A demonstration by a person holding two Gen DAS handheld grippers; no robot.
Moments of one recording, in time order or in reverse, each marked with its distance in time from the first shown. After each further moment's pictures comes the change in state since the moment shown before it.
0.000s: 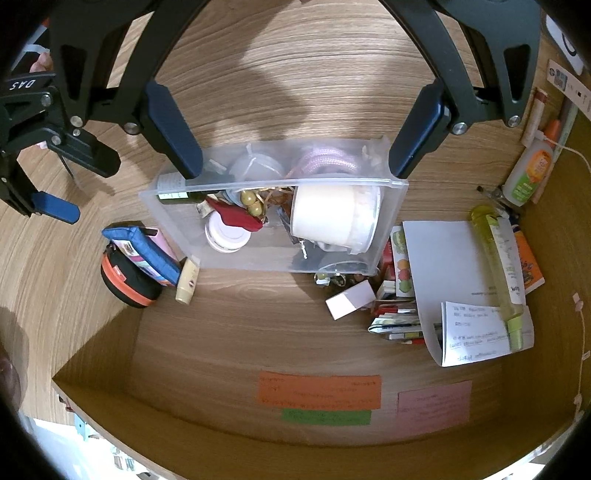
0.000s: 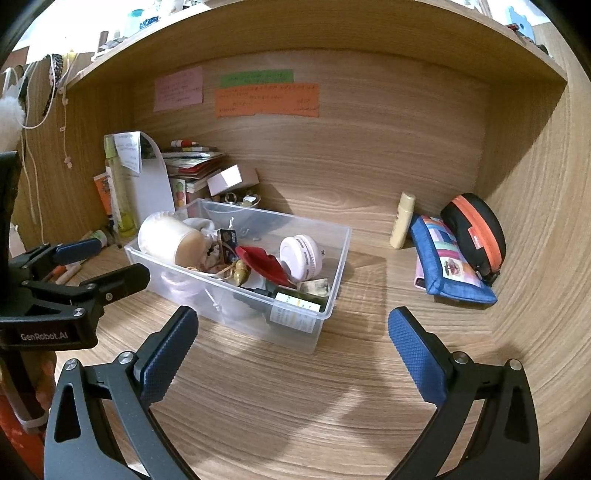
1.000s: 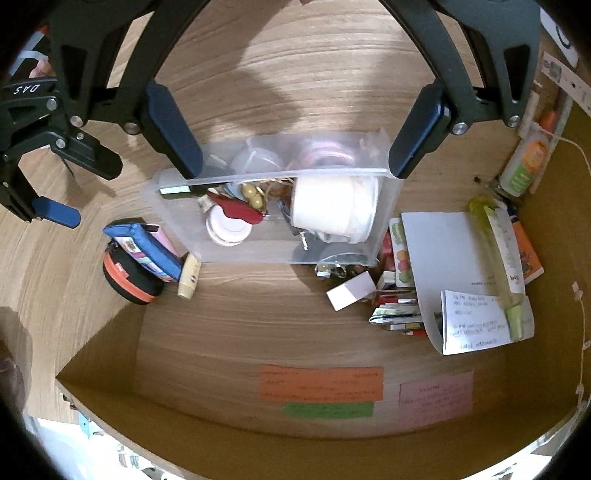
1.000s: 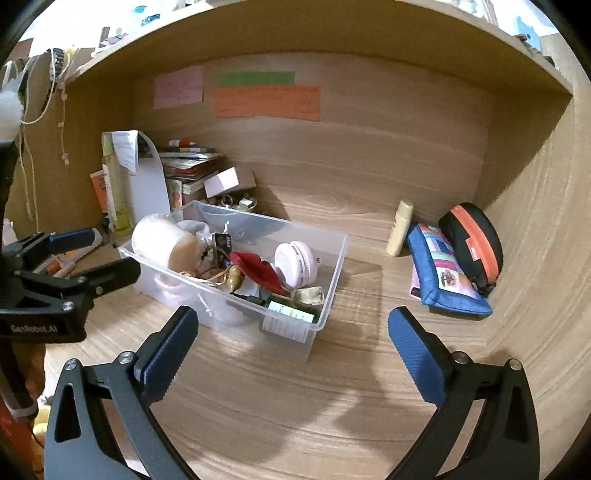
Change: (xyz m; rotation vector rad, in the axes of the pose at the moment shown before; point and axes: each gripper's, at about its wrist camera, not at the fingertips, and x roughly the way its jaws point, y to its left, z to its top) left arm -0.006 0.001 0.004 0.011 -0.021 -0.005; right arm -0.001 0.000 0.004 -0.025 -0.014 -0.022
